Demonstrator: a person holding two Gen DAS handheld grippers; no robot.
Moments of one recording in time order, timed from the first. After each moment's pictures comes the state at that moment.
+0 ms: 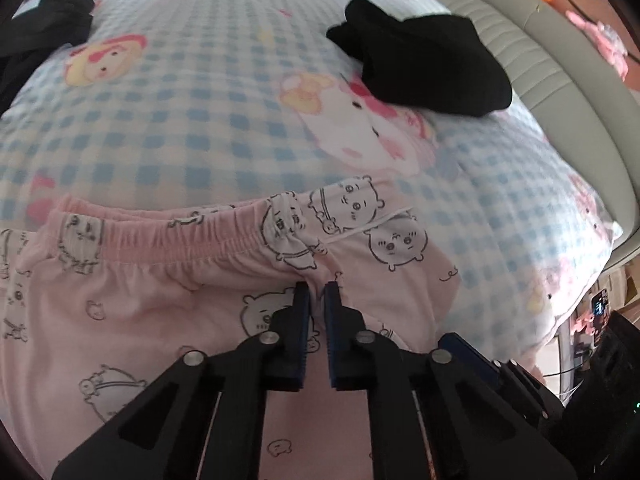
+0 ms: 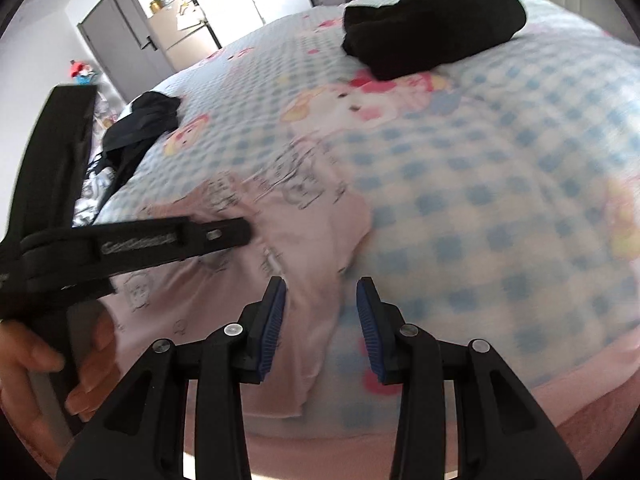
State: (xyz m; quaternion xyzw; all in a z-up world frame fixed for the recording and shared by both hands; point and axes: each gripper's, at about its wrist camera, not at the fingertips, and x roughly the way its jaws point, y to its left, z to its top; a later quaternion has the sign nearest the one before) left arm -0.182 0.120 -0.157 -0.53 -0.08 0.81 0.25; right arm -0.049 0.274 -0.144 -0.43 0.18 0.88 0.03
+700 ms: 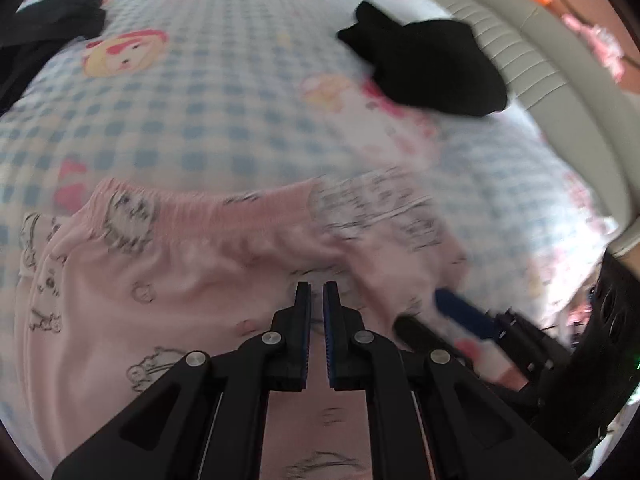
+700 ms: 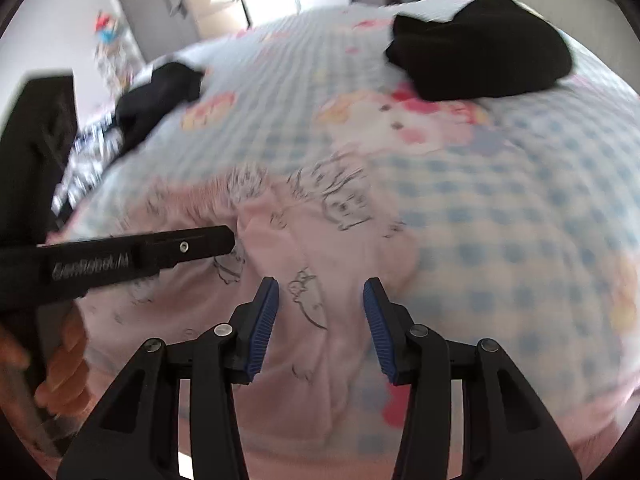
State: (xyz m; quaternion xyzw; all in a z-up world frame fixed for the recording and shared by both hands) left arm -0.179 0.090 -0.166 -0.54 -0.07 0.80 0.24; right arm -0.082 0.253 -0.144 -0.47 0.08 0.88 0.01
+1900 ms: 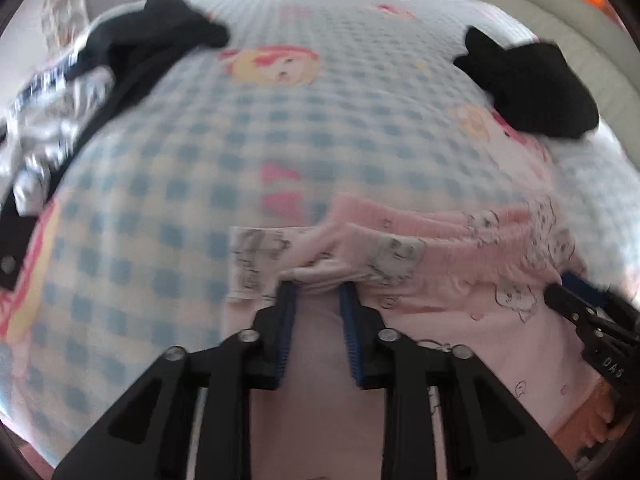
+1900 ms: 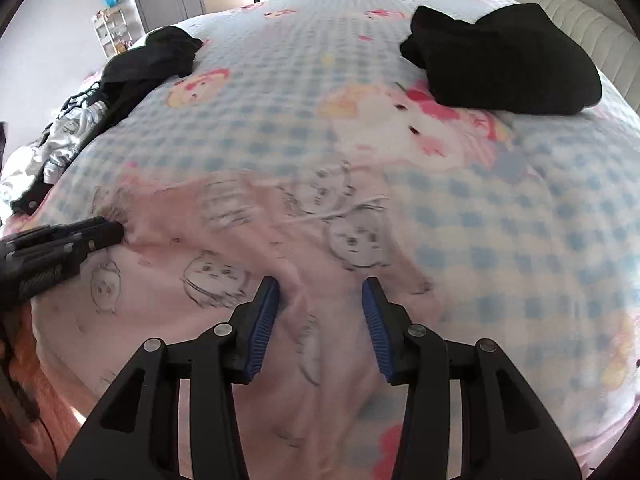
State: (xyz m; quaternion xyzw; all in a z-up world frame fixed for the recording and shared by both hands) left arm -0.194 -0.005 -0.162 -0.51 -0.03 0.85 0.10; right arm -0.112 0.265 -0.142 -0.48 0.08 0.88 0.01
